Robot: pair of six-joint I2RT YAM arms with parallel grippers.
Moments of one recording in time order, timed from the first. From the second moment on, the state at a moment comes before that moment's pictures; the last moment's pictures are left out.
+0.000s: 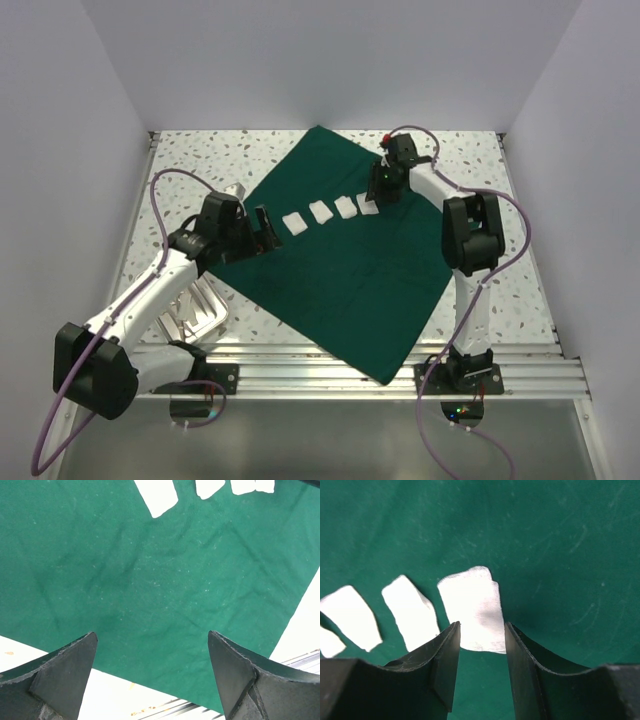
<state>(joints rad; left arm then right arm) -0.38 1.18 0.89 -0.53 0.10 -0.65 0.25 2.19 1.71 -0.49 -0.15 0.33</state>
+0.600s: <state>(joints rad) -0.39 1.20 0.89 -0.52 0.11 -0.65 0.23 2.24 1.73 -0.52 -0.23 0.27</state>
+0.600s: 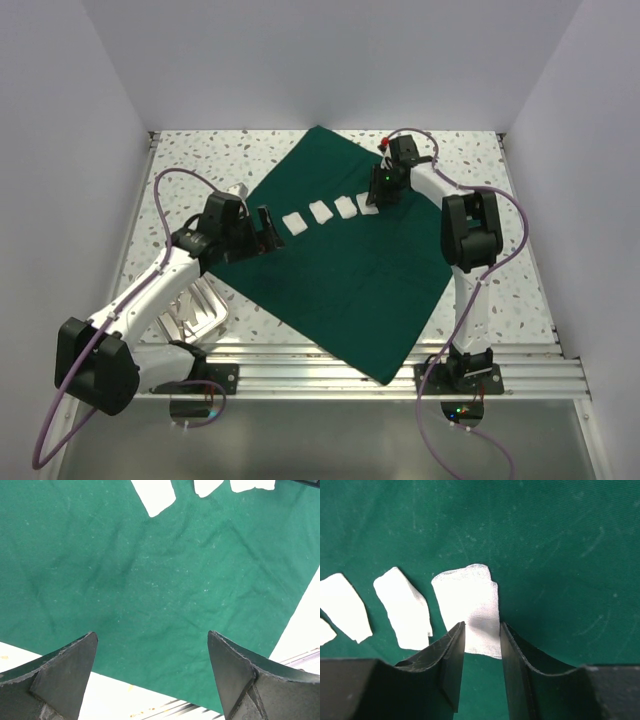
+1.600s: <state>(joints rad) -0.42 1.24 0.88 -0.51 0.12 -0.65 0.23 2.22 1.73 -0.53 -0.20 0.25</state>
